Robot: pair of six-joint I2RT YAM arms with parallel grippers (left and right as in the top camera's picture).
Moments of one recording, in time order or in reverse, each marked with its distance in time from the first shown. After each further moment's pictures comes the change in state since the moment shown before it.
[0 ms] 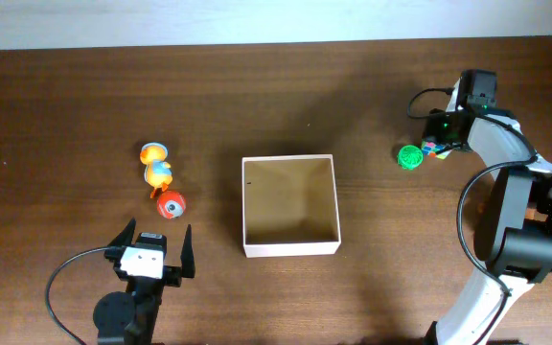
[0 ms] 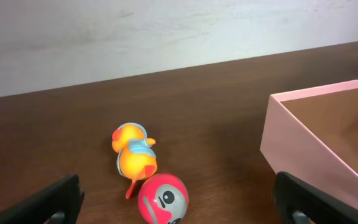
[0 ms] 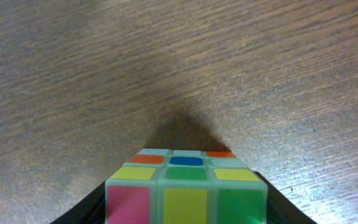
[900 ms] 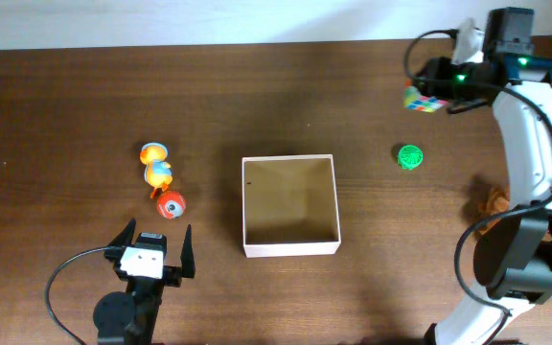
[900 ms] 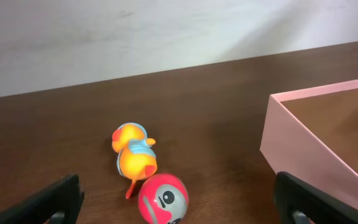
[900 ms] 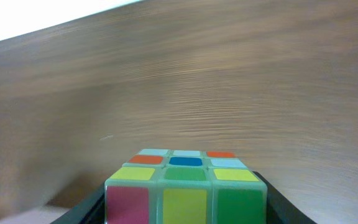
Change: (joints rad) left arm 0.000 0.000 0.000 0.000 0.000 0.000; right arm 0.074 -0.144 0.393 -0.405 -0.386 -0.058
